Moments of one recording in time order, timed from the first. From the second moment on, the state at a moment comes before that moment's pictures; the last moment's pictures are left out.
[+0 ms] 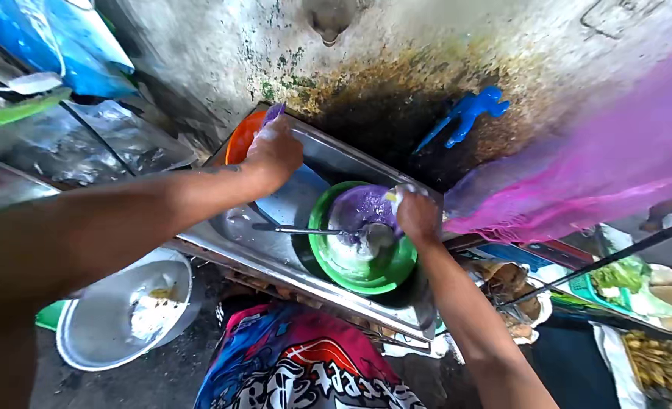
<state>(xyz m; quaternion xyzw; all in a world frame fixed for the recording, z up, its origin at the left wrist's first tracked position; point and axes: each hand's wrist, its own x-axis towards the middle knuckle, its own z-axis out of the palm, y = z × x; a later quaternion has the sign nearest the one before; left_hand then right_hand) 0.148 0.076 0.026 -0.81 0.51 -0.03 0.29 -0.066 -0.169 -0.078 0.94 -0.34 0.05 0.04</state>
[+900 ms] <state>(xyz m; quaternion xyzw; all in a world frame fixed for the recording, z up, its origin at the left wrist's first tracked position) 0.071 -0.023 -0.100 -0.73 0.29 0.27 -0.55 -0.099 -0.175 -0.052 0.82 -0.45 0.31 -0.15</state>
